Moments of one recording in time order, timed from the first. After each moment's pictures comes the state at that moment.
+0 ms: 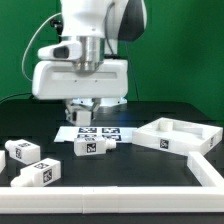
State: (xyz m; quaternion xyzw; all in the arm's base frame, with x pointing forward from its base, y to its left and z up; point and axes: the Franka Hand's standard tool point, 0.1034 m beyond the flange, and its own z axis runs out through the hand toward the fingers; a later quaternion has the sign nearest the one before) arm 0.417 -0.088 0.042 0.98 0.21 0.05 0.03
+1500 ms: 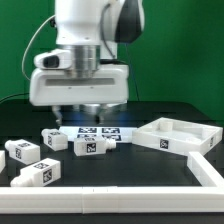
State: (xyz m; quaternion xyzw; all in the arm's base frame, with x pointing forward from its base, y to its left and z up) arm 0.418 -0.039 0.055 1.00 0.02 -0.01 0.00
